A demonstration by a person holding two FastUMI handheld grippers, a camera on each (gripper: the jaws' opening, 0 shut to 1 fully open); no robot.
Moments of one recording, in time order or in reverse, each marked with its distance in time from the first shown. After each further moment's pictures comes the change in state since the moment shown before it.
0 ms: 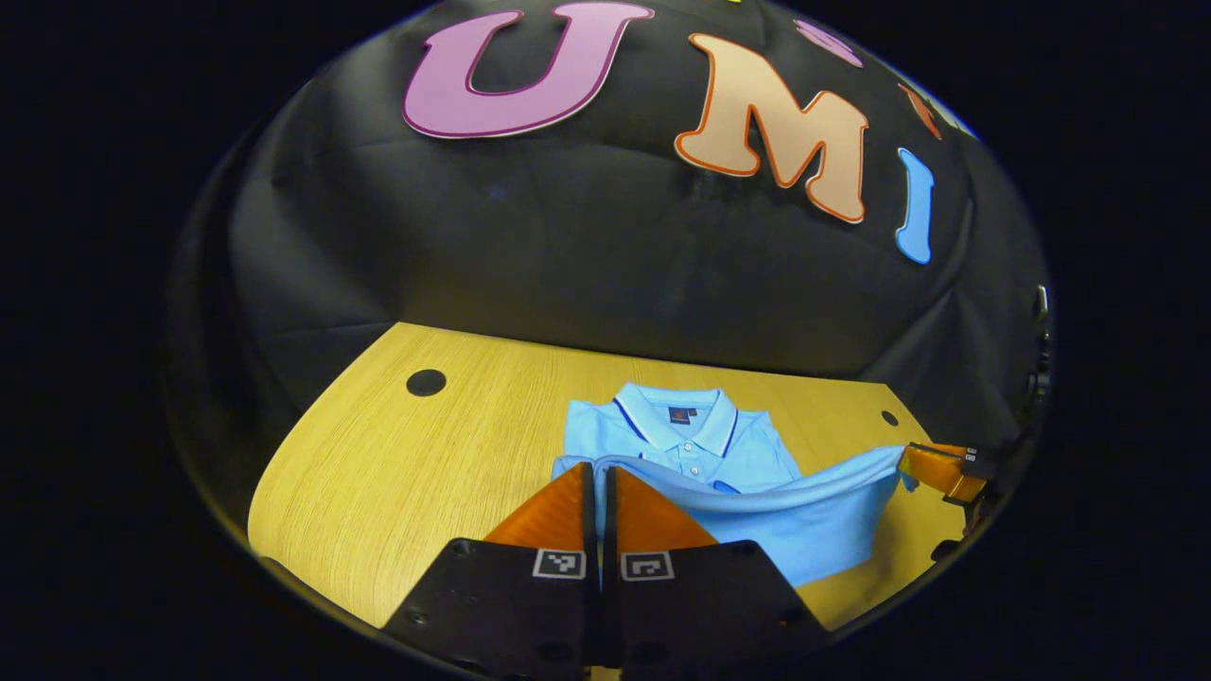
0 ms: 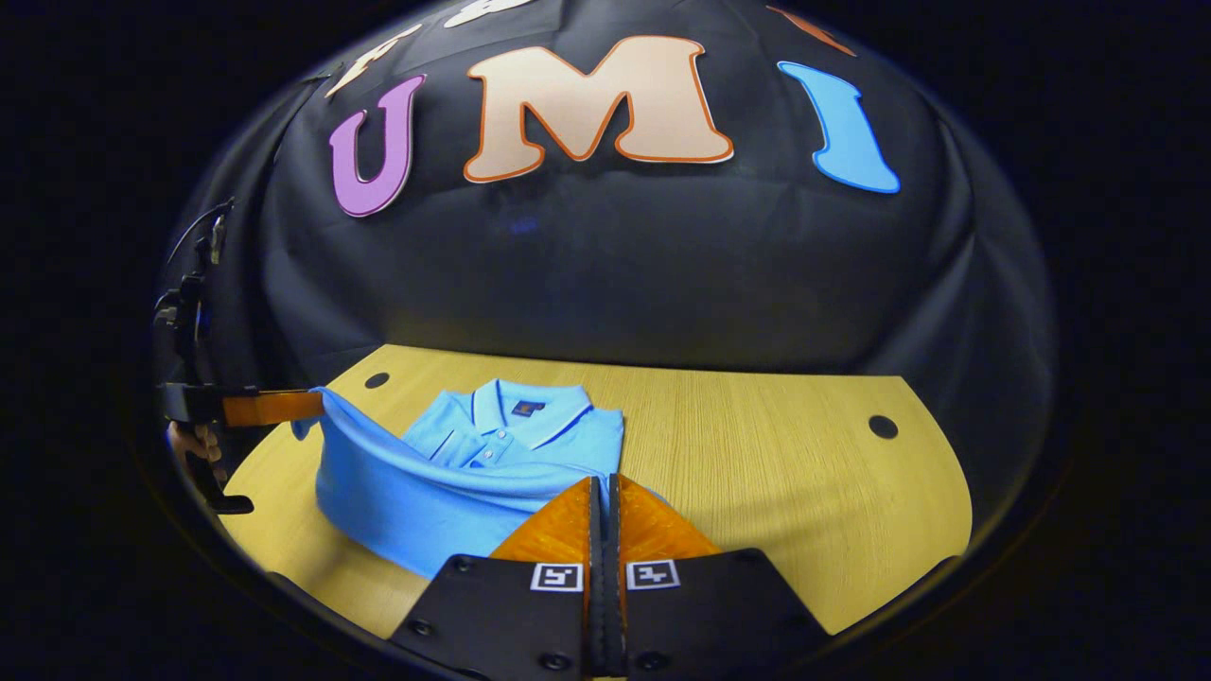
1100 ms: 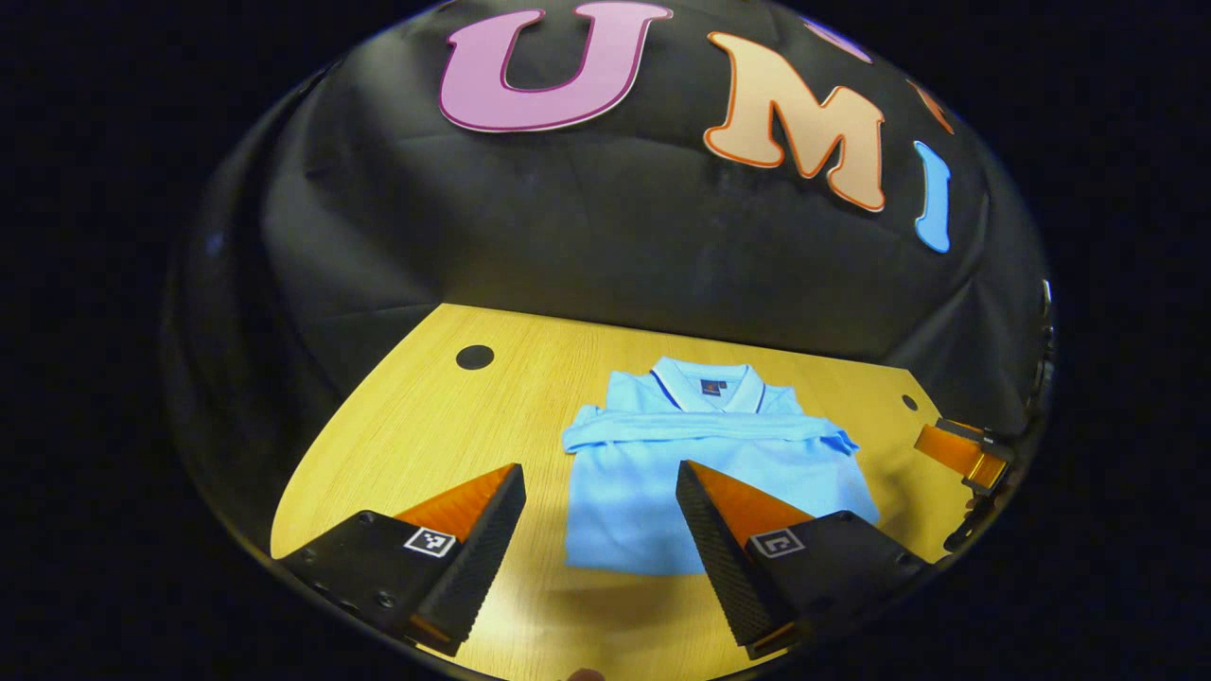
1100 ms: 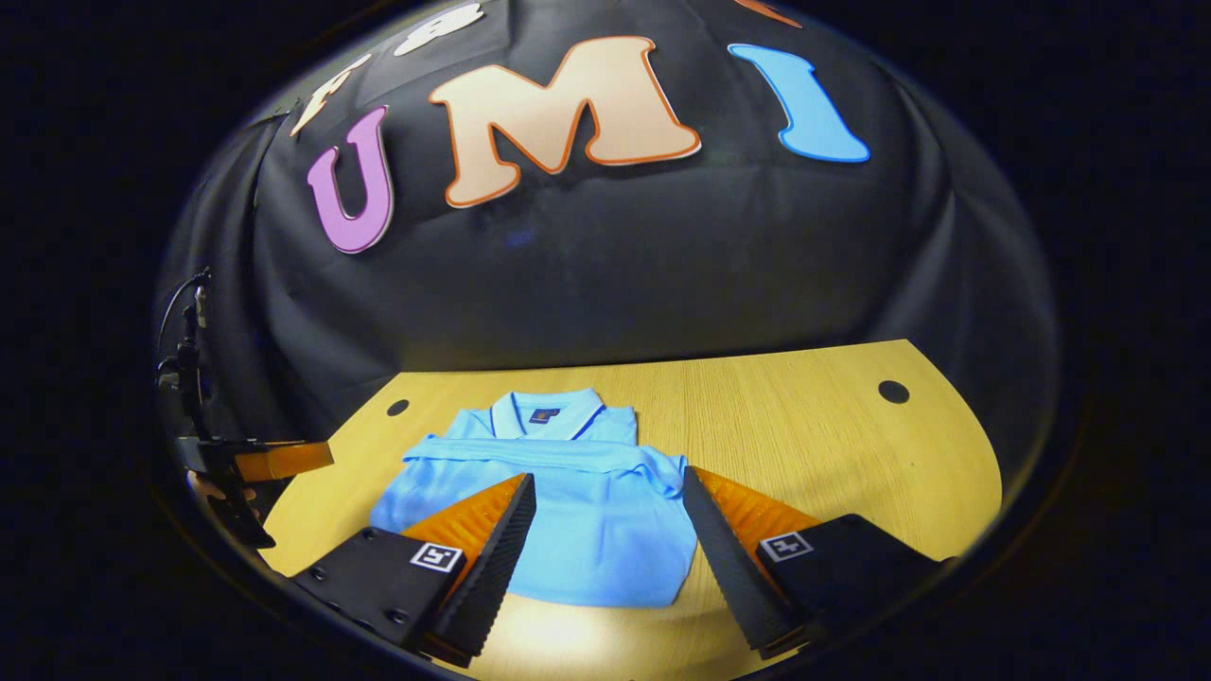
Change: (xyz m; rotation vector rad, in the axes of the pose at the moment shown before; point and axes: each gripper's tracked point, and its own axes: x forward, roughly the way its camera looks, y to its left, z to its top) left arm -0.091 0.016 -0.032 -0.015 0.056 0.077; right arm -0.070 0.016 -0.004 0.150 -0.009 0.032
